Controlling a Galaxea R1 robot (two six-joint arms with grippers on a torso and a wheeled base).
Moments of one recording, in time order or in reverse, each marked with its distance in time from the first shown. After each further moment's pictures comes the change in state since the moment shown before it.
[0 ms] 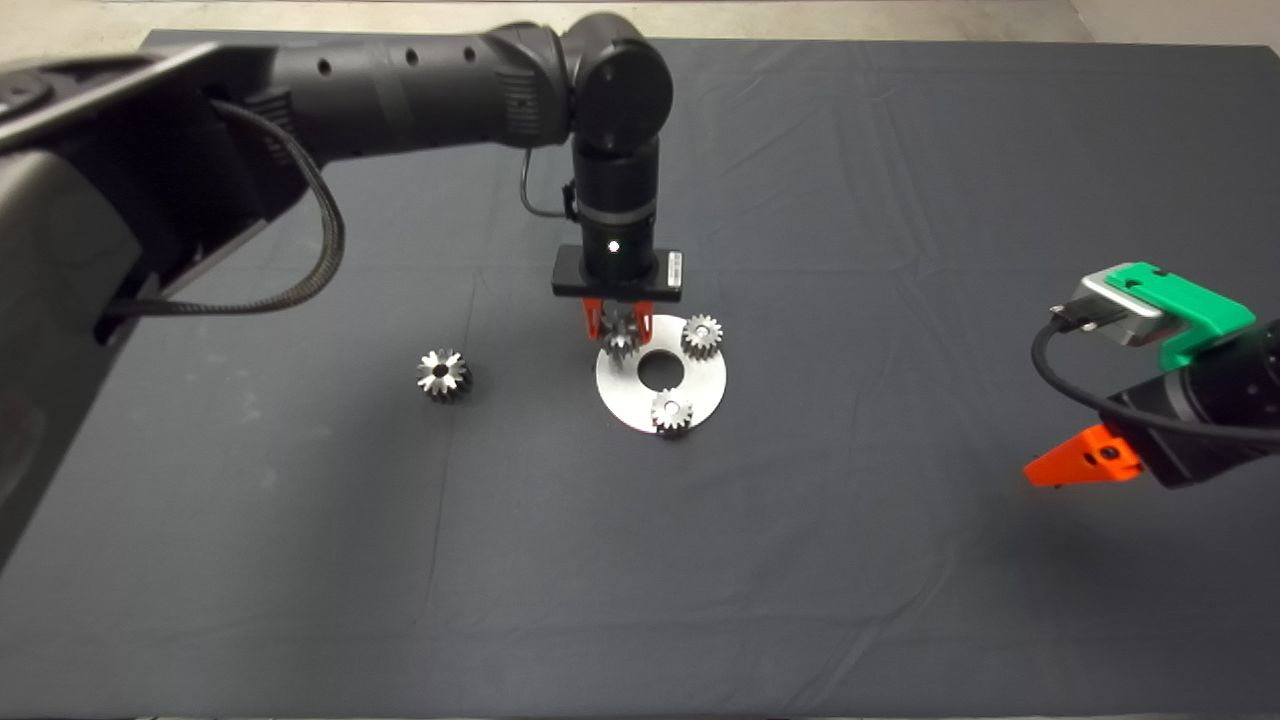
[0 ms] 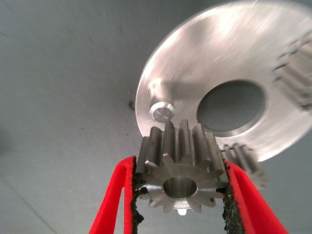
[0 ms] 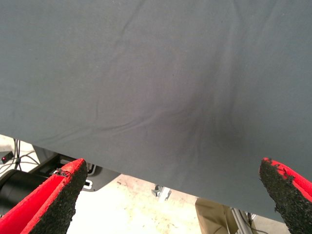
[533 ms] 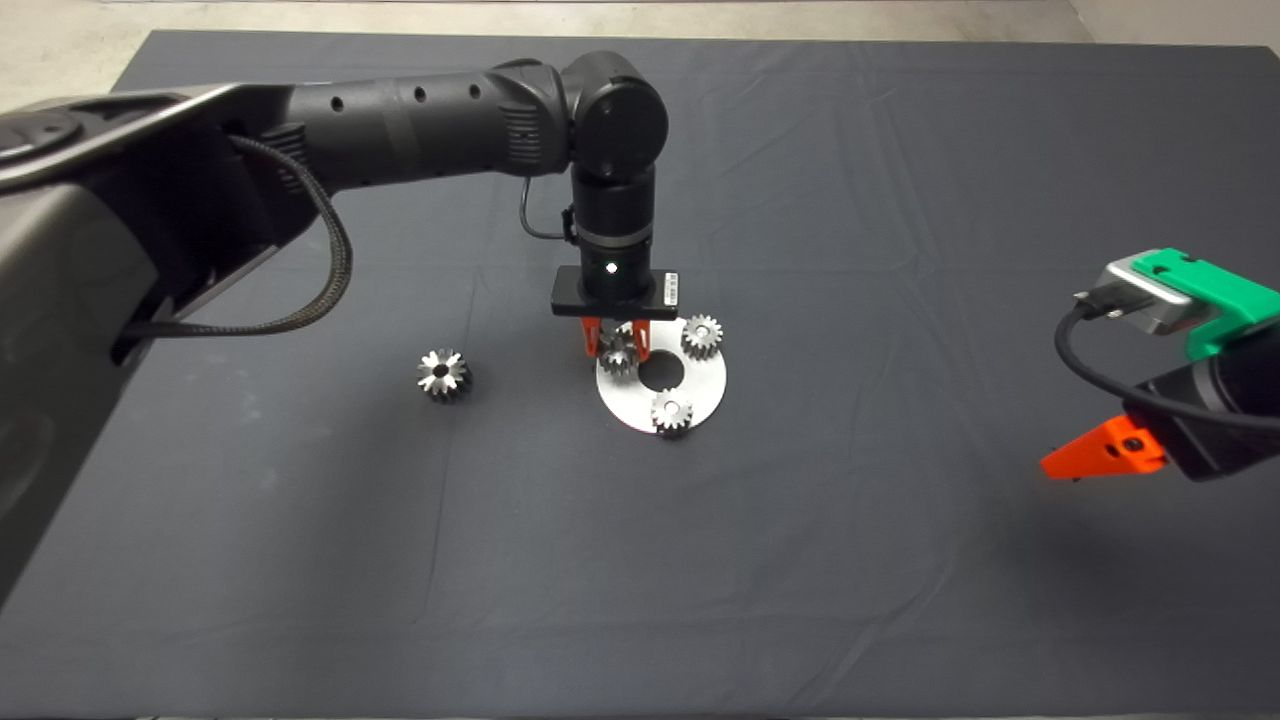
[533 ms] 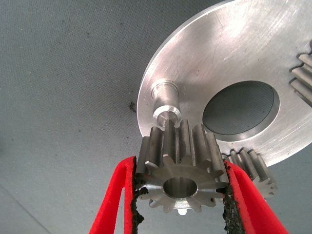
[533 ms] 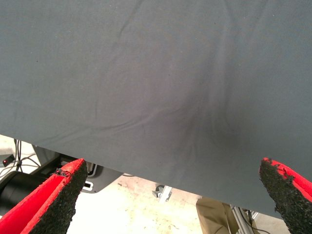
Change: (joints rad) left arm 0.012 0.000 -0.016 0.016 0.000 0.000; right arm 0.023 -0.014 0.000 0.023 0.000 0.000
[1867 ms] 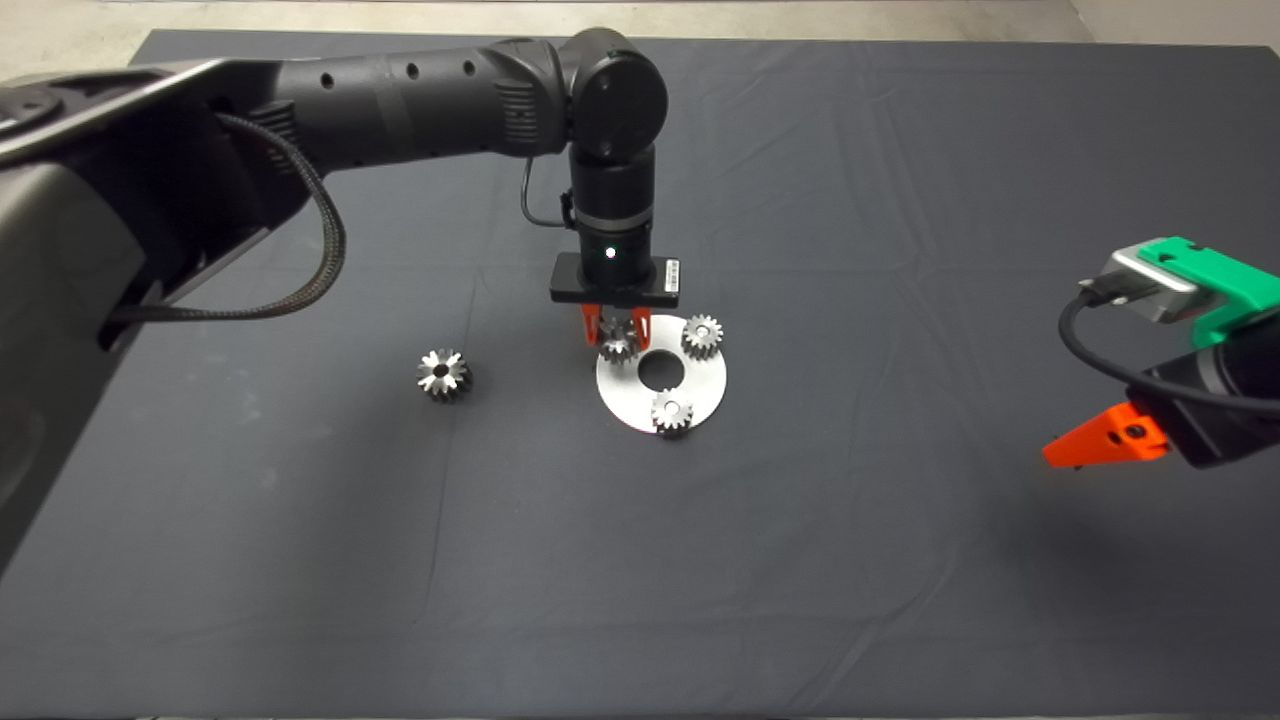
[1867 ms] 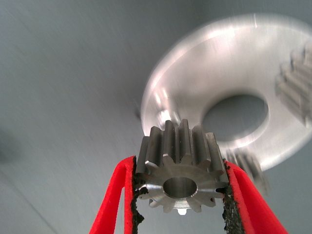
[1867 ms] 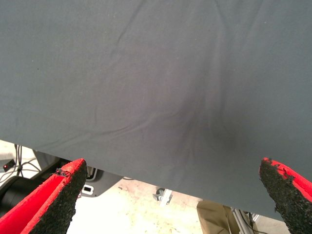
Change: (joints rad) left arm -0.027 -0.003 0.004 0.015 0.000 0.014; right arm 0.021 0.000 -0.013 0.003 0.000 0.000
